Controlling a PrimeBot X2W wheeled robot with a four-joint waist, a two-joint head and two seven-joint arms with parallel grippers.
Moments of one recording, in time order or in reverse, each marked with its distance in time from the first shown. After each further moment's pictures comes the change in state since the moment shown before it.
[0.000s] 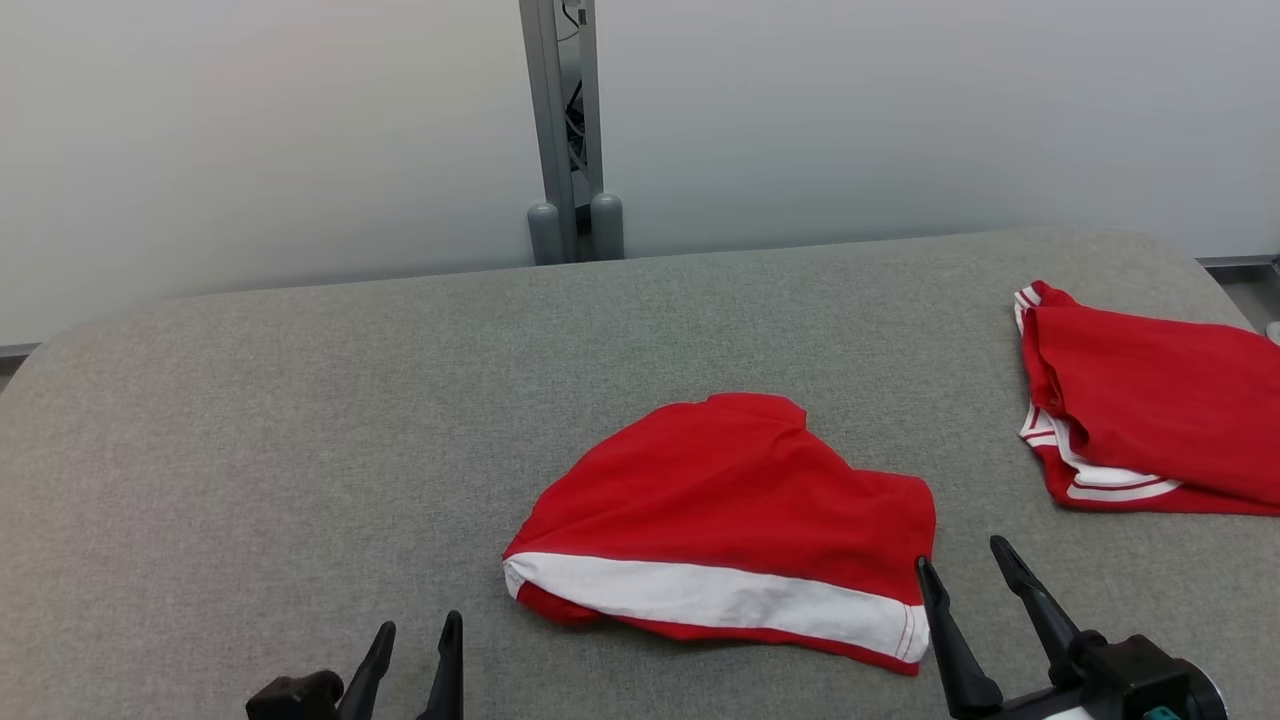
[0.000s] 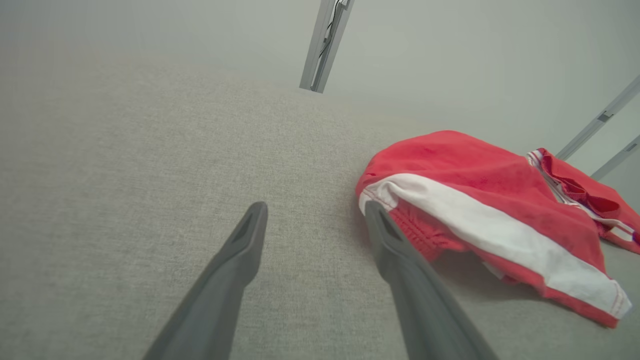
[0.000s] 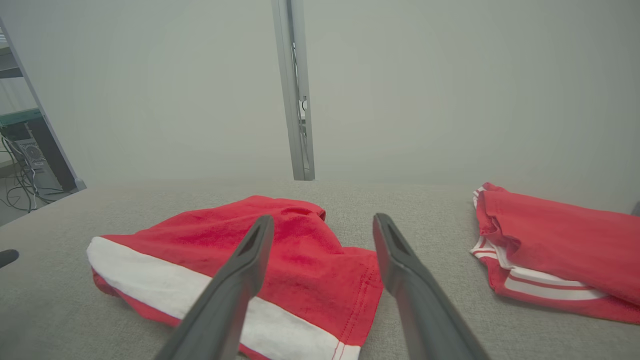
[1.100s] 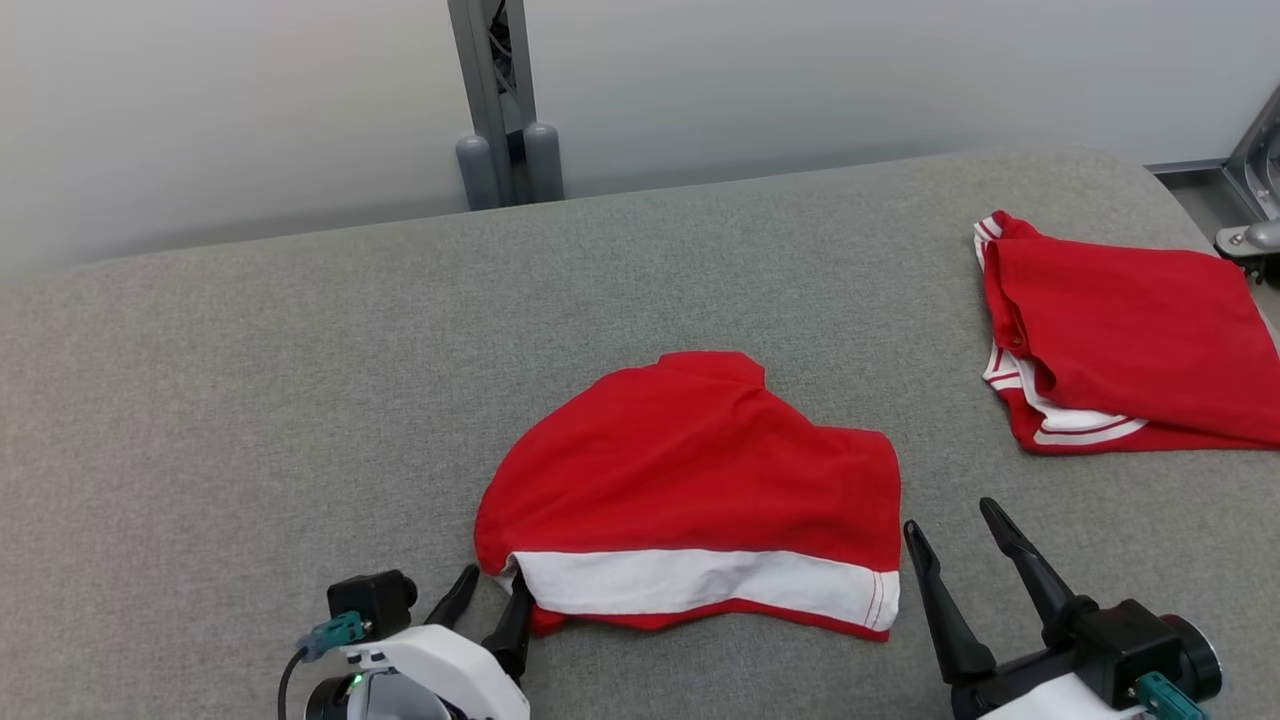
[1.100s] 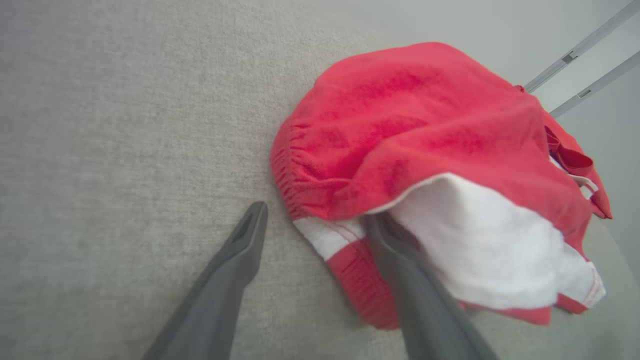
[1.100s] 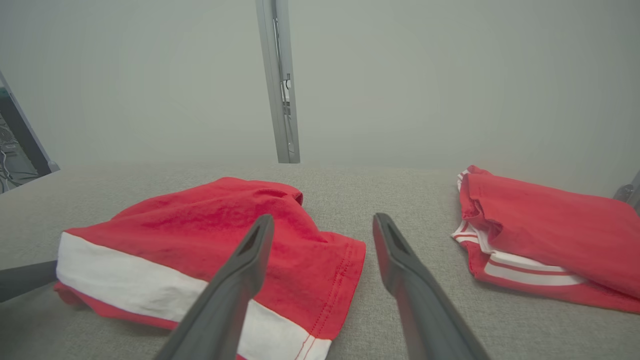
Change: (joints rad) left arm -0.346 0.000 -0.277 0.407 -0.316 -0.066 0.039; right arm -0.064 -0.025 0.032 0.007 -0.004 0.000 0.000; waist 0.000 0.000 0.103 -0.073
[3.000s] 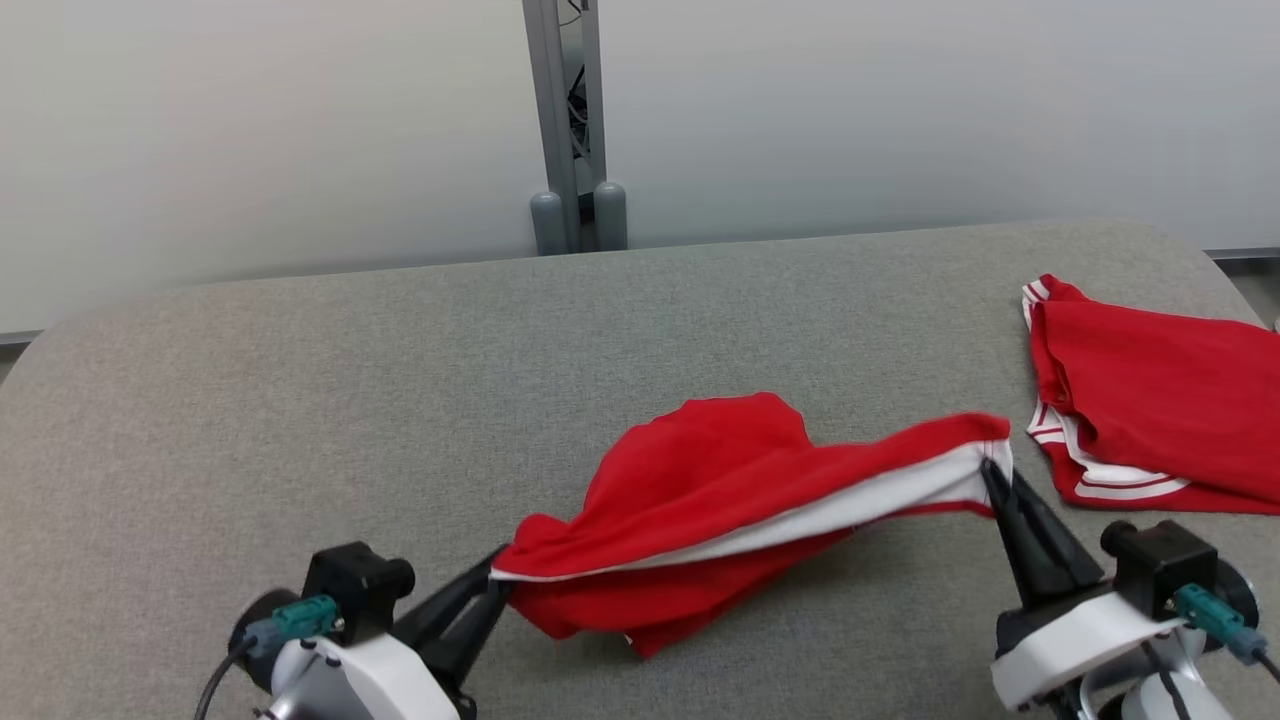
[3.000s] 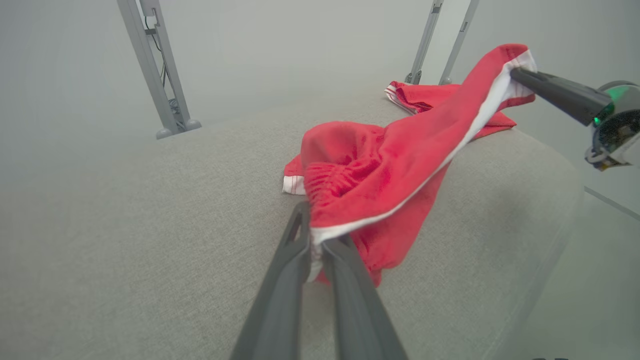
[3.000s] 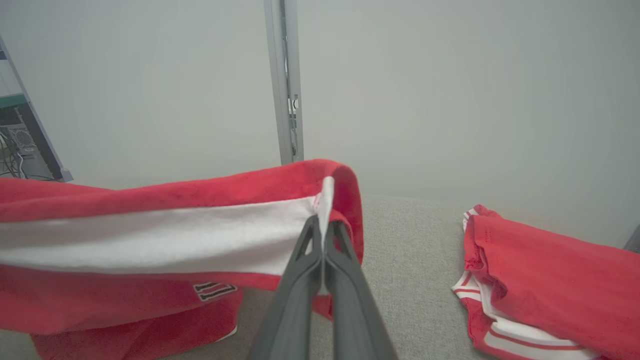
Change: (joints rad) left arm 0.171 0.402 -0.098 -0.848 0.155 0.023 0.325; right arm -0.178 -0.123 0.036 0.179 0.134 0.000 0.000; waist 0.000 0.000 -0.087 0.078
